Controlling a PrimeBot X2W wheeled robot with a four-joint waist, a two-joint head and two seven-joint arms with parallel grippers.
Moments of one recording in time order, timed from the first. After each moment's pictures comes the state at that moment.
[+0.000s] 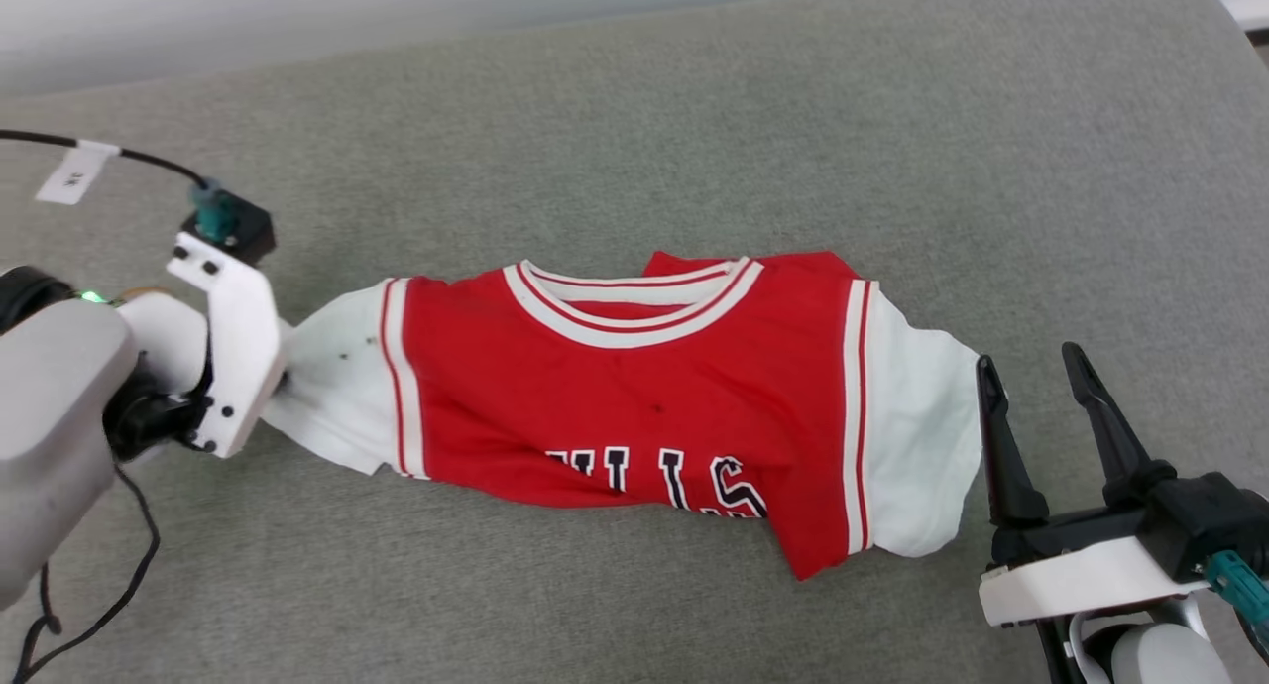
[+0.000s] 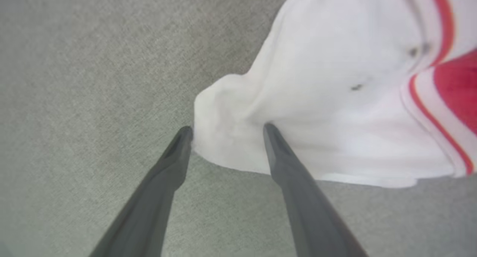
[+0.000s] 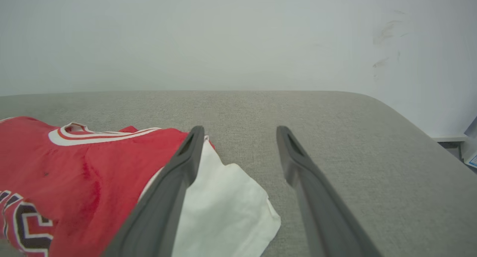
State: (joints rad) left arm -1.06 0.81 -1.26 0.56 -1.03 -0.10 0.64; right arm -0.08 -0.05 0.01 0.04 0.06 0.13 -0.26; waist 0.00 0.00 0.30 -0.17
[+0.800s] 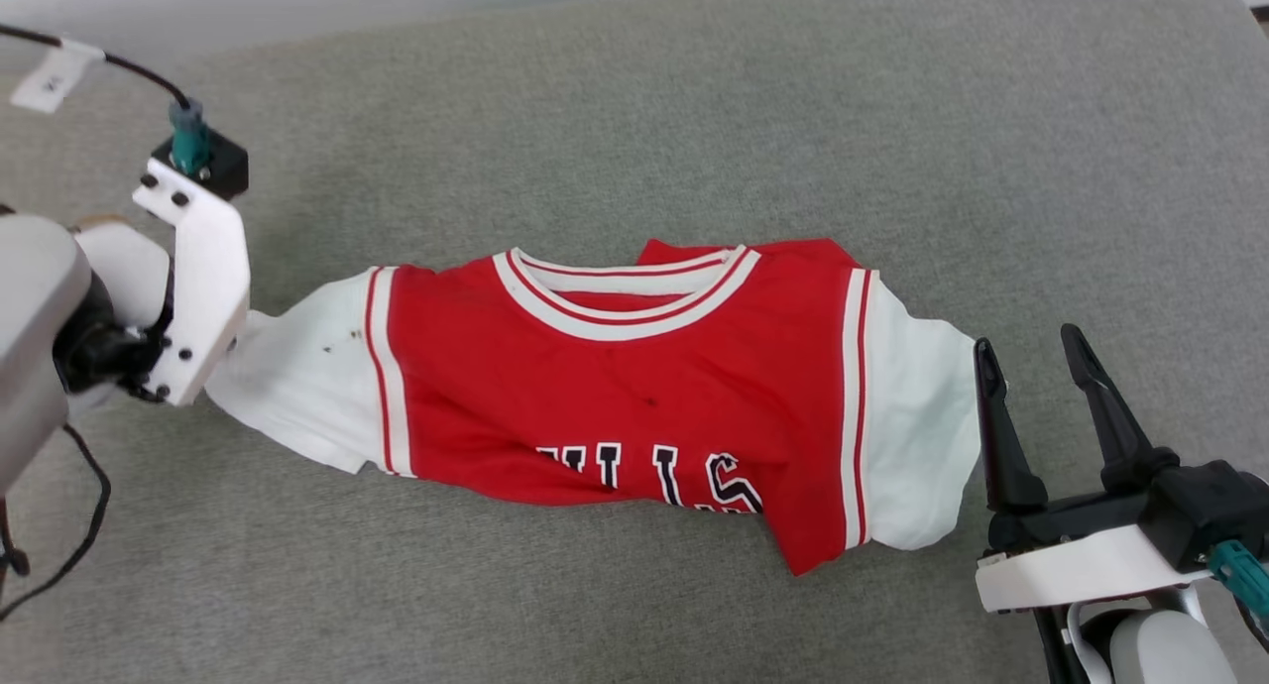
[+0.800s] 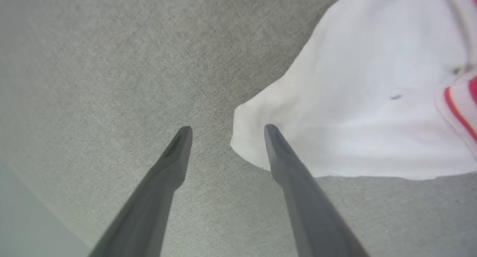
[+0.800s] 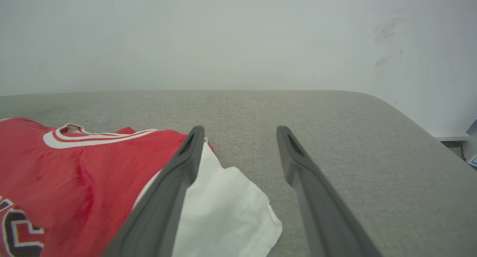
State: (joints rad) left arm -1.20 0.84 -1.27 0.51 -1.01 -0.12 0.85; right arm -0.09 -0.05 0.02 0.02 0.07 0.13 -0.26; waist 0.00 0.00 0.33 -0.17
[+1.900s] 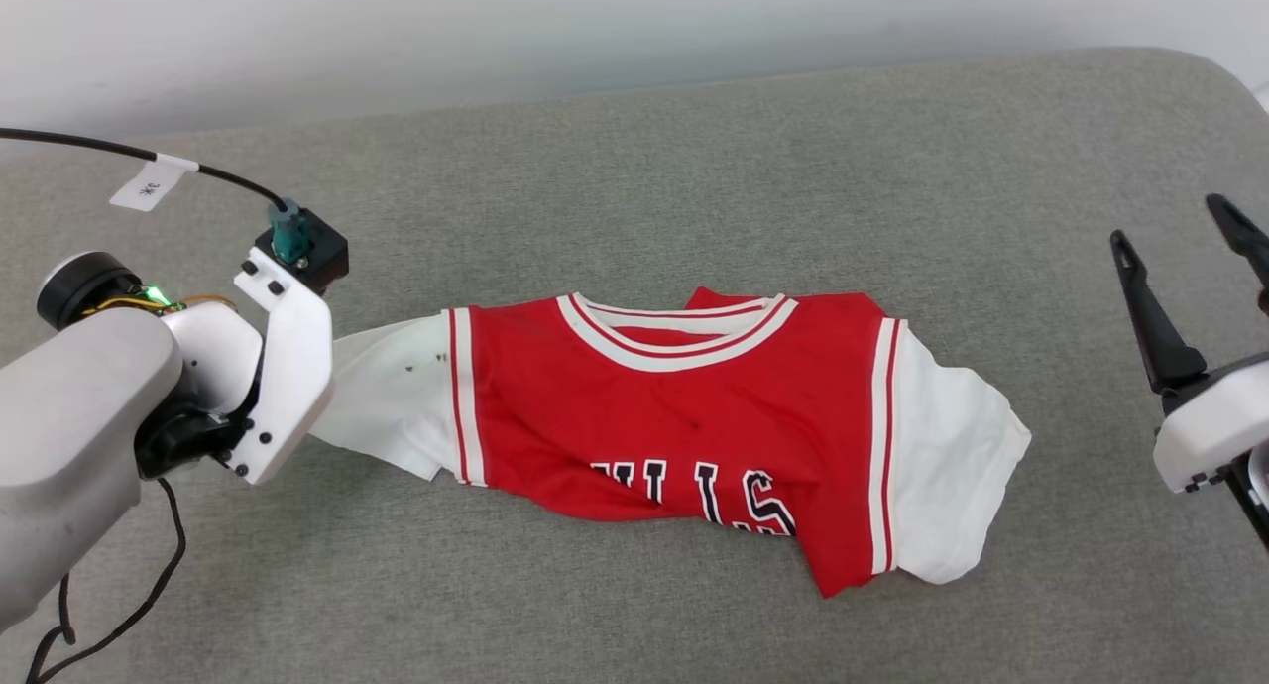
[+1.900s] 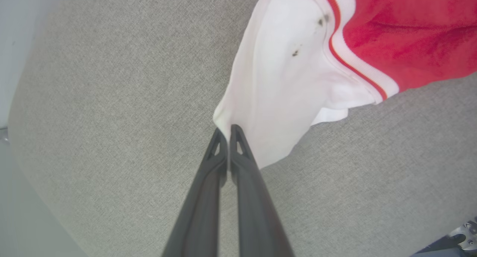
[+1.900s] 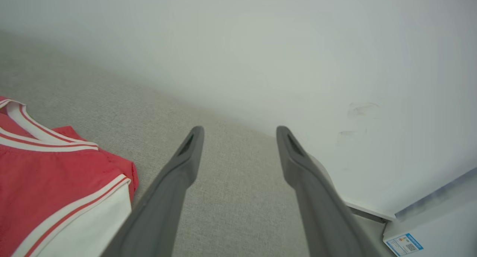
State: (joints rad) left arm -1.07 0.84 -1.28 0.38 -0.98 -0.13 0.69; right arm -0.31 -0.45 0.07 0.06 0.11 0.13 -0.02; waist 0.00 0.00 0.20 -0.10
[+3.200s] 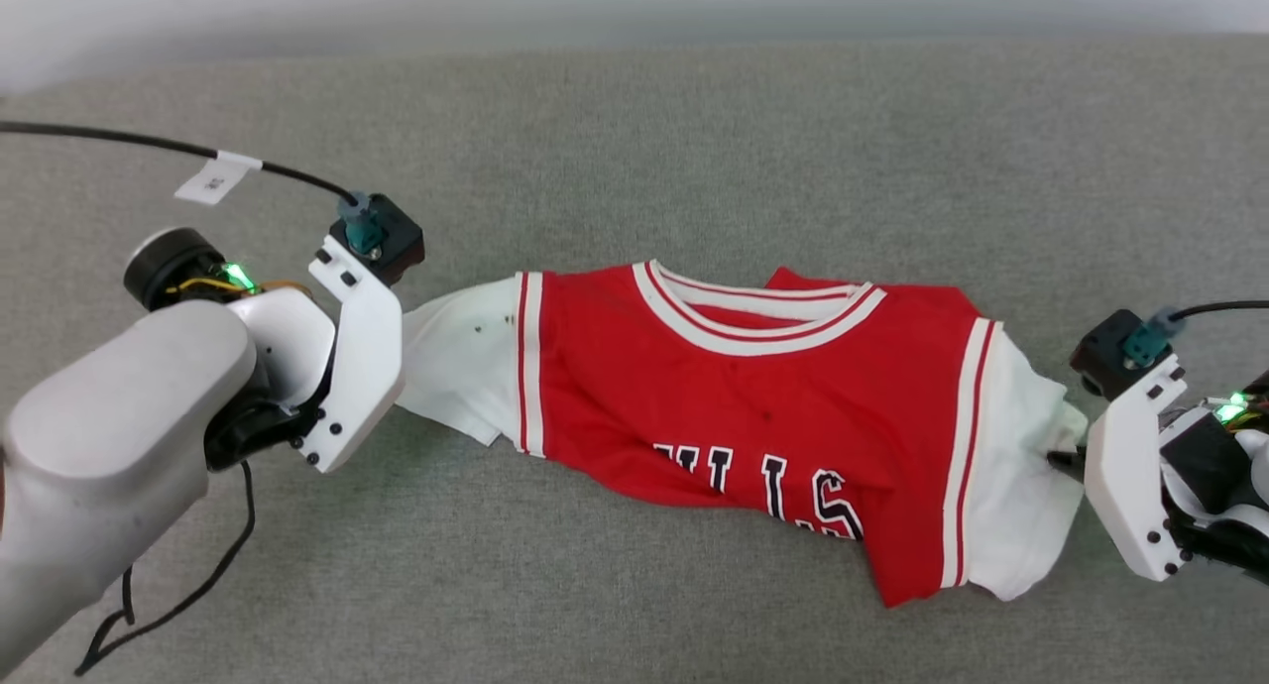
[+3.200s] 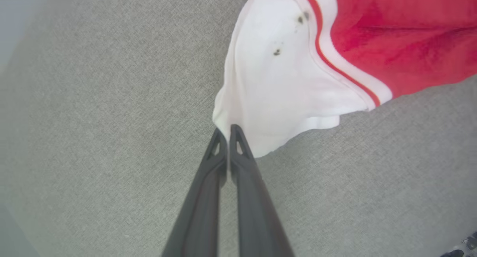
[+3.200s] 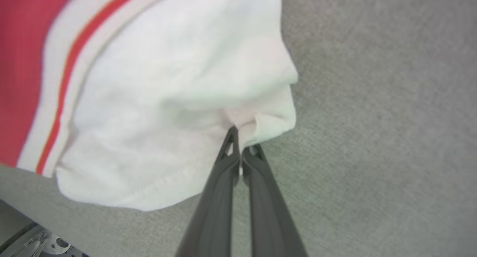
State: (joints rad) left arm -1.08 0.76 -1.28 0.36 -0.95 -0.13 0.60; right arm -0.71 -0.82 0.99 0.32 0.88 0.13 0.57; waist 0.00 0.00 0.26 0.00
